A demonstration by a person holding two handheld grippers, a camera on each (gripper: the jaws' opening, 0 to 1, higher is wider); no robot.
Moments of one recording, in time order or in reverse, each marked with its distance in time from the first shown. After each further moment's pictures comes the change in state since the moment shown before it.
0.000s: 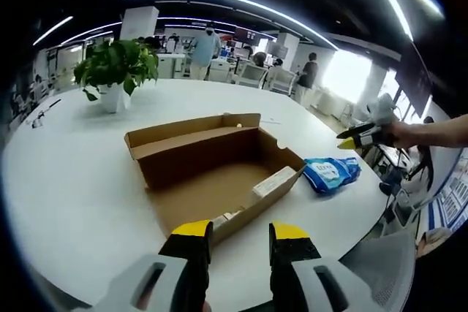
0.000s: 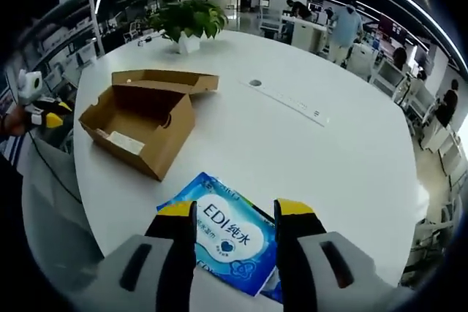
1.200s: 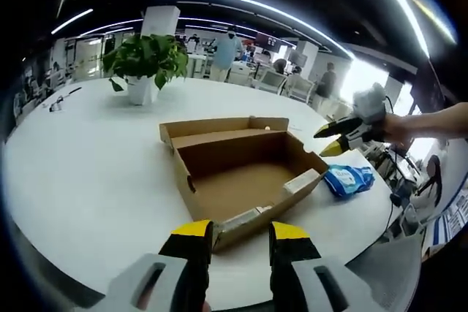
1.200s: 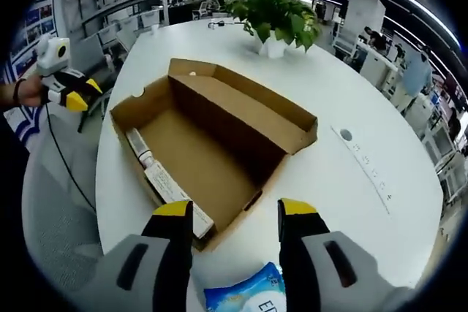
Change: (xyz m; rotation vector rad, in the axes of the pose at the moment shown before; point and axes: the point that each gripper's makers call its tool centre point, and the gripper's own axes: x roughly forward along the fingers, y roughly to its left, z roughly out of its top) left arm -0.019 0.046 -0.010 -0.078 -0.035 0.085; right arm 0.088 0.124 0.079 -0.353 0.041 0.279
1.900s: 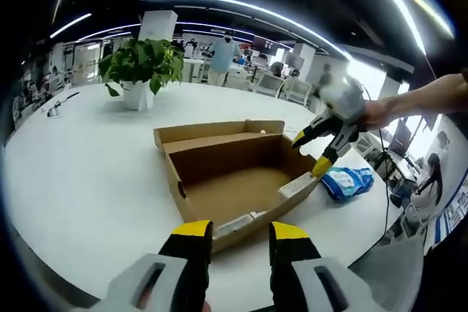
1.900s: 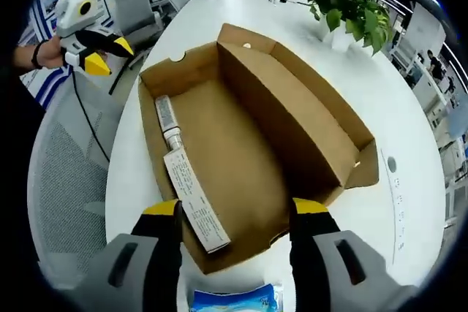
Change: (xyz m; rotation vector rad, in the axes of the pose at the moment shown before) left arm 0.011 -0.007 0.001 0.017 -0.024 -0.008; right arm 0.040 0.028 -0.002 -0.228 0.179 0.231
